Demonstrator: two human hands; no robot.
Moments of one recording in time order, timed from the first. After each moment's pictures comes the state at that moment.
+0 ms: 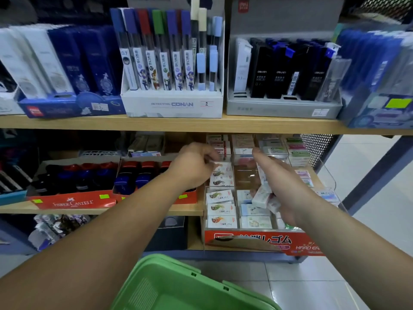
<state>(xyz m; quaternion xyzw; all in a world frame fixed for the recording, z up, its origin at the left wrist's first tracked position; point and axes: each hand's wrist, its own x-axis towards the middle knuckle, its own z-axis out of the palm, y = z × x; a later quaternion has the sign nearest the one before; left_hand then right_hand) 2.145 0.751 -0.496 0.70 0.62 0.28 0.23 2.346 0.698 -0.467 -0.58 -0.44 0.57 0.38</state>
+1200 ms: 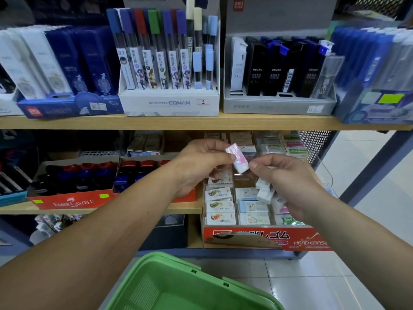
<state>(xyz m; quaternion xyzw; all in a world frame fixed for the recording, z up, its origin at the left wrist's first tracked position) 2.164 0.721 -0.463 0.55 0.50 0.39 0.55 2.366 0.697 -0.475 -0.57 -0.49 0.51 0.42</state>
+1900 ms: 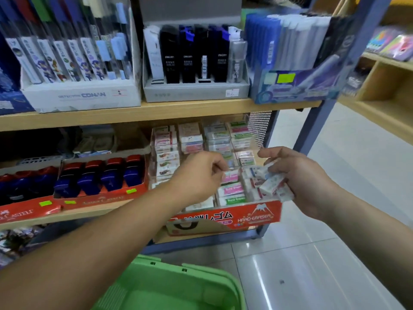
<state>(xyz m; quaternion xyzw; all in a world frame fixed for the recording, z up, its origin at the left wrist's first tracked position) 2.270 0.699 -0.489 0.77 0.53 0.22 0.27 2.487 0.659 -0.471 -0.59 -0.38 0.55 0.45</state>
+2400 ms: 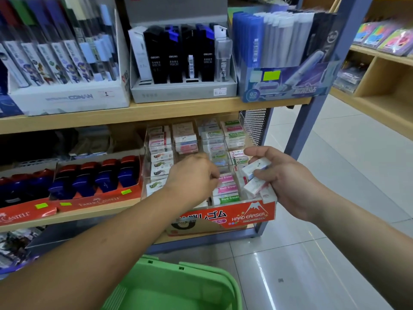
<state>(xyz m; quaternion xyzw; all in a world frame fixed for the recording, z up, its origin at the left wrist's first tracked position) 2.277 0.698 -0.498 0.83 0.54 0.12 0.06 2.489 0.654 -0.481 -0.53 -0.40 0.61 0.44</state>
